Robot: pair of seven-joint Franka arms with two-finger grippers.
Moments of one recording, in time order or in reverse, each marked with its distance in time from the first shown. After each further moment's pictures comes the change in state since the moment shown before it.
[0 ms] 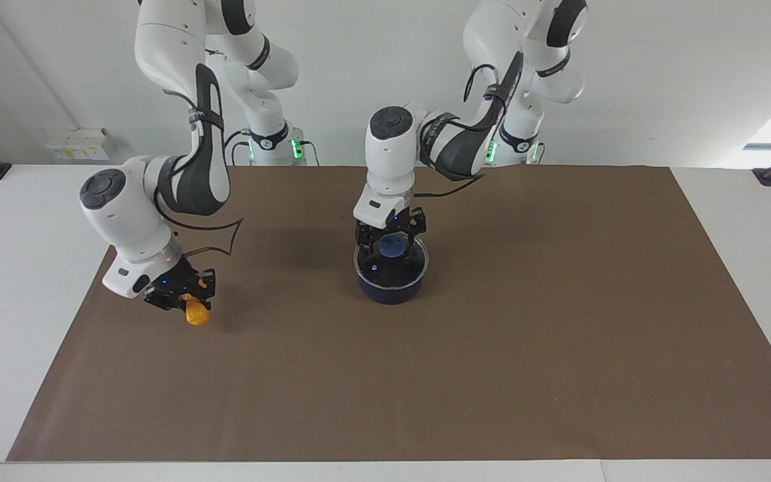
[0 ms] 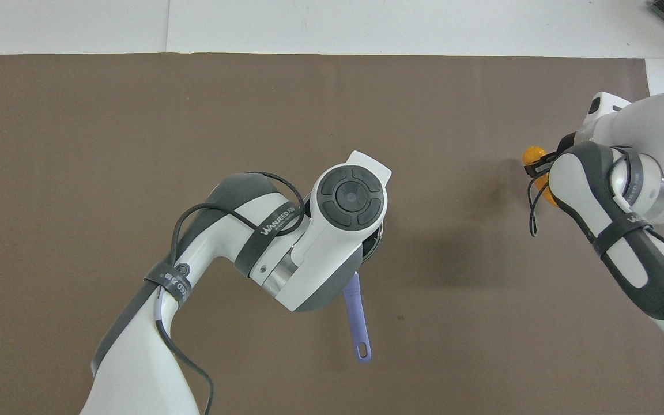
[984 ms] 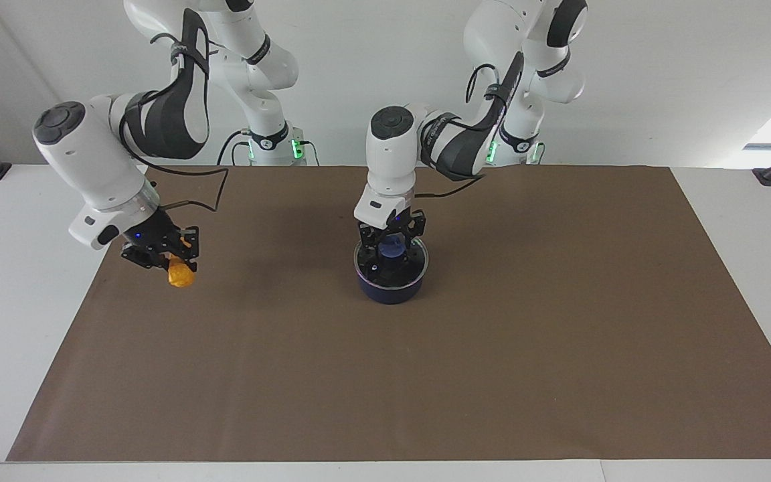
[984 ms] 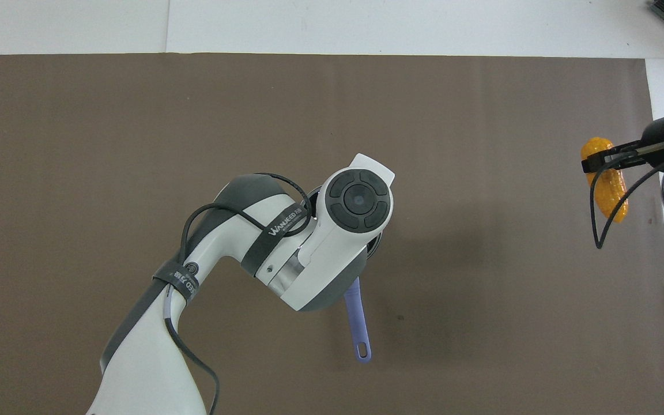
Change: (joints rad) left arm 0.000 0.000 0.002 0.006 0.011 -0.001 0.000; right arm -0.011 -0.220 -0.018 0.083 -0.038 -0.320 0.098
